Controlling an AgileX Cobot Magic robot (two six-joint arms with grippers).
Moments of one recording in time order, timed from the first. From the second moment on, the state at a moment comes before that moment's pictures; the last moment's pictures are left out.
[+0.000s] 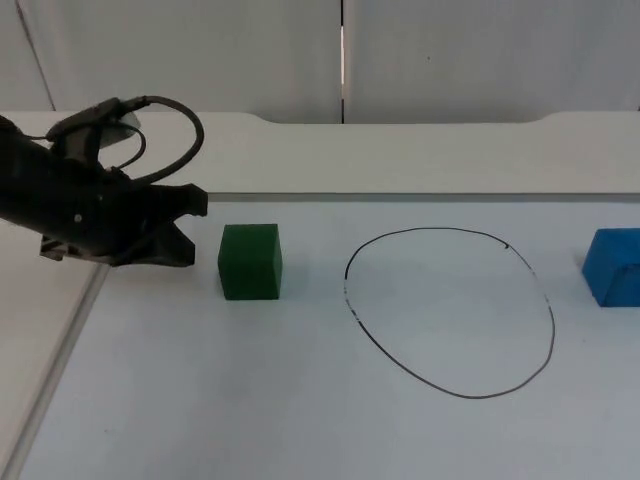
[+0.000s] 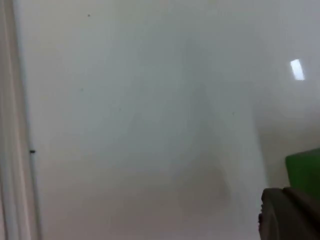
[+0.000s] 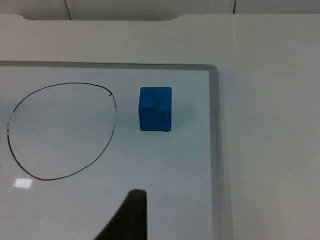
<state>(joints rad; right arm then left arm) 0.01 0.00 -0.51 0.01 1.08 0.01 -0.08 2.05 -0.97 -1.50 0.46 1.35</state>
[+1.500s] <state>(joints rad) 0.01 0.00 -0.51 0.01 1.08 0.01 -0.24 2.06 -0.98 -1.62 0.40 1.44</state>
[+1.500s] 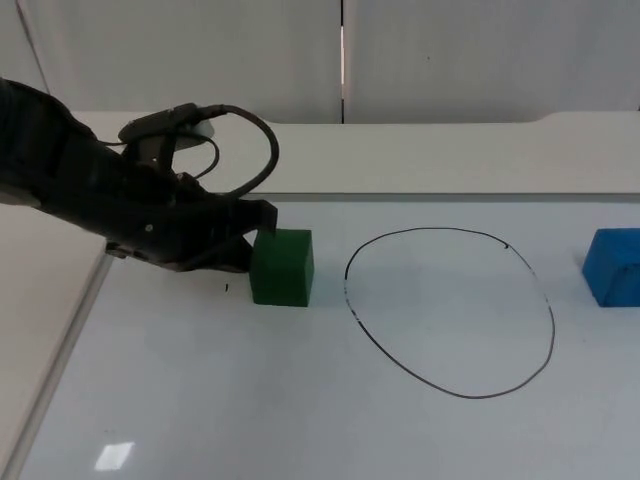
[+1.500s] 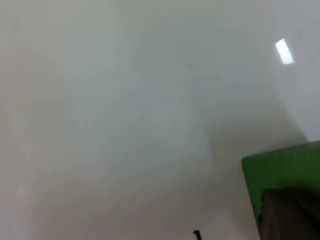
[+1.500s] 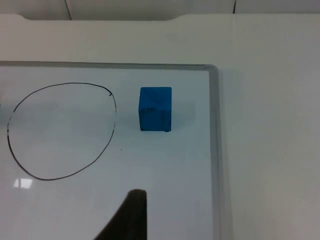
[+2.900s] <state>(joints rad) 0.01 0.00 -0.51 0.01 1.08 0.01 -0.34 2.06 -0.98 -1.73 0.38 1.44</state>
